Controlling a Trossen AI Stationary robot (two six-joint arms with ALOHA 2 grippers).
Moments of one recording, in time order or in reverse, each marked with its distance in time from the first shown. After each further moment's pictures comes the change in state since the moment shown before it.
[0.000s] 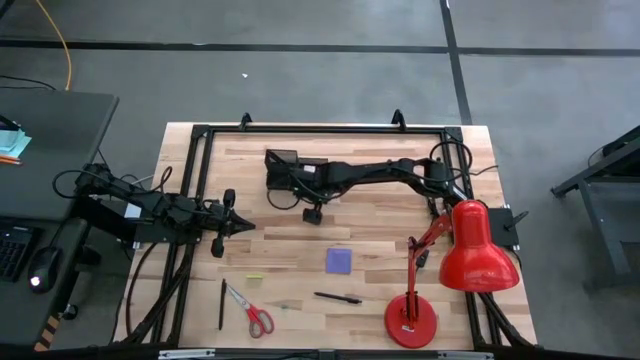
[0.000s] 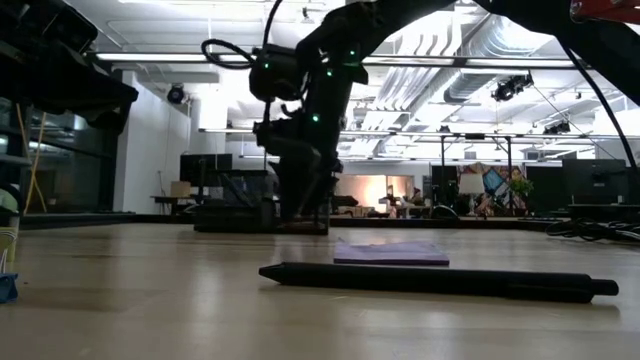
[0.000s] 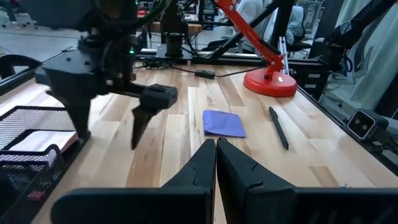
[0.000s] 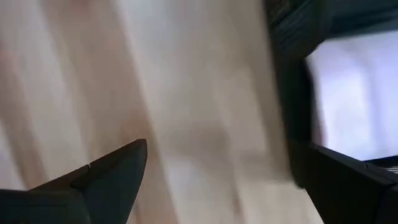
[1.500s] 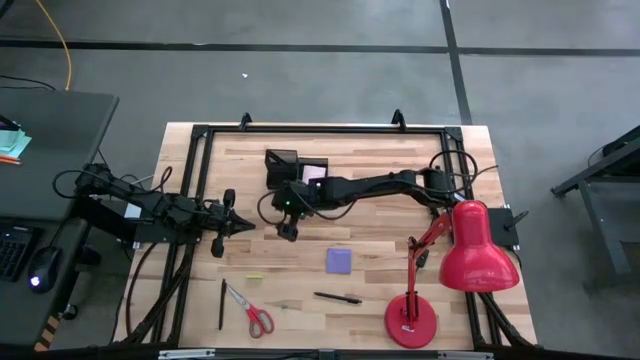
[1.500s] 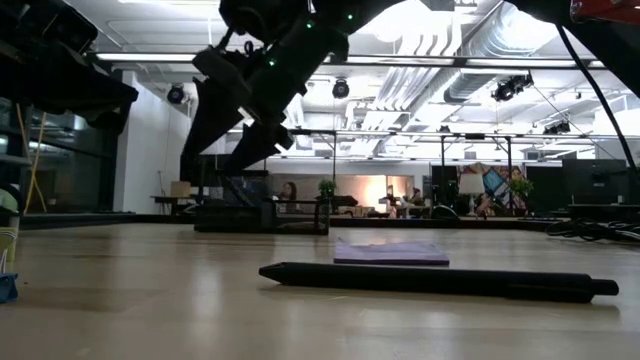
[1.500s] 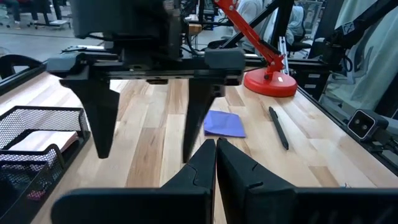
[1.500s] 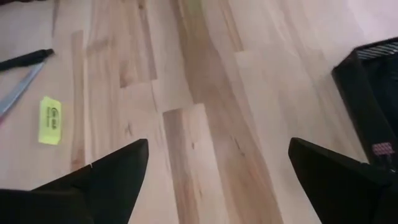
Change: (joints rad) left arm 0.000 0.000 0.000 0.000 0.000 0.000; right arm 0.118 -0.003 0.070 0.326 -0.077 0.125
